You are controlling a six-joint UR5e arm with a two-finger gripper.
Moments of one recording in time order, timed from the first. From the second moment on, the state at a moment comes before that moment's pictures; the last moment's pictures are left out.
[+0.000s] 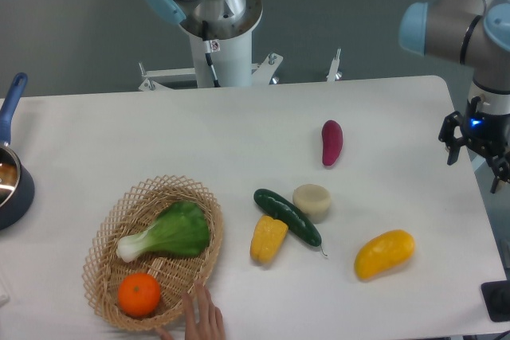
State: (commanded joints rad) arm 2.93 -2.08 -1.44 -0.89 1.36 1.87
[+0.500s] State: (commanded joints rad) arm 2.90 -2.08 -1.46 -0.84 1.37 1.87
